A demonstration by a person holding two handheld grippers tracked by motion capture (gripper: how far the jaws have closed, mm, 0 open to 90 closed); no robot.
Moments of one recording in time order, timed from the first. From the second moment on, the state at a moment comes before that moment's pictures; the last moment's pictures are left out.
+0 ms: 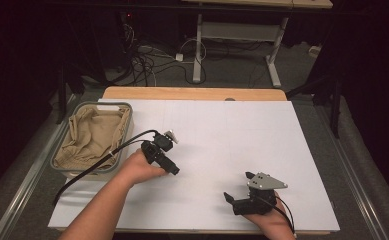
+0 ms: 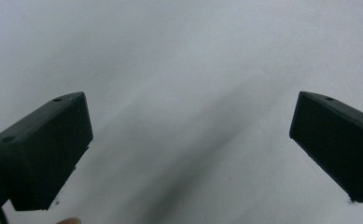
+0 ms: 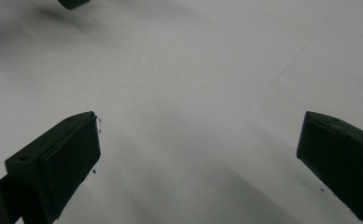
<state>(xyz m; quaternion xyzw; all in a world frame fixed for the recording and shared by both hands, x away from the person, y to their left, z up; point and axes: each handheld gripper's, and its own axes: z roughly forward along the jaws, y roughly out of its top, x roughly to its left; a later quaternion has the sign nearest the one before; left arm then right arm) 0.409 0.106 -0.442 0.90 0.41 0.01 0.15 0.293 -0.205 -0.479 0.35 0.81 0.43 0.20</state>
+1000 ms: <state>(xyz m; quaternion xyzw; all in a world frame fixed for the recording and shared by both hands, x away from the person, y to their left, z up) 0.336 0.159 -0.481 0.77 0.33 0.13 0.53 0.287 -0.203 -0.478 0.34 0.79 0.45 0.23</state>
